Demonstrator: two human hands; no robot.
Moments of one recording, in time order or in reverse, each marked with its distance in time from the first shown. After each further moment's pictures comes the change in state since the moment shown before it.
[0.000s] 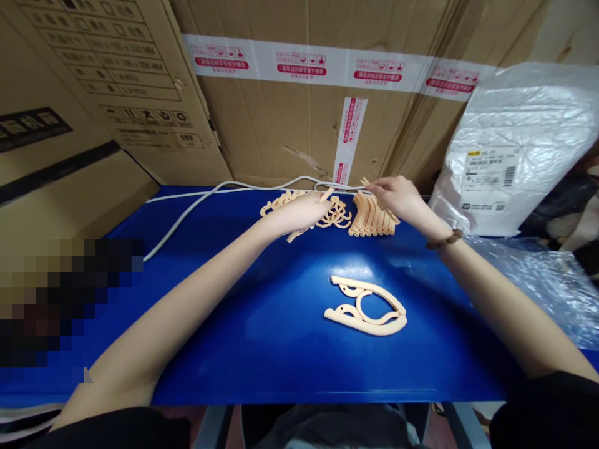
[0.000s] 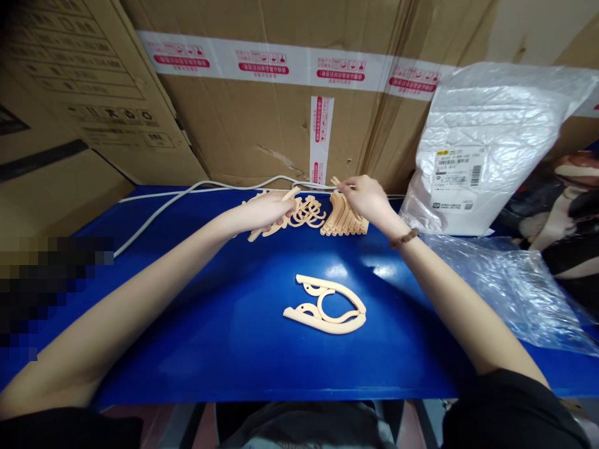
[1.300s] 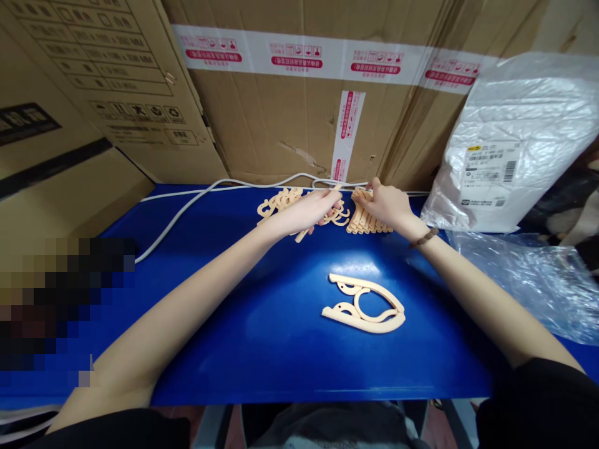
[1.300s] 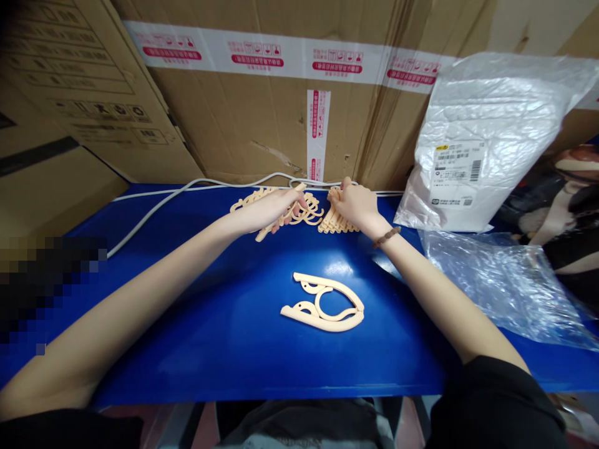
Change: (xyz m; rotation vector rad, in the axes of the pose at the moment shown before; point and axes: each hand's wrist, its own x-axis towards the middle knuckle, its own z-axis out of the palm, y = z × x) left_hand 0.001 0.000 0.017 -0.318 -0.051 0.056; right_hand -0.004 -0.001 0.028 -0.333 0.024 0.076
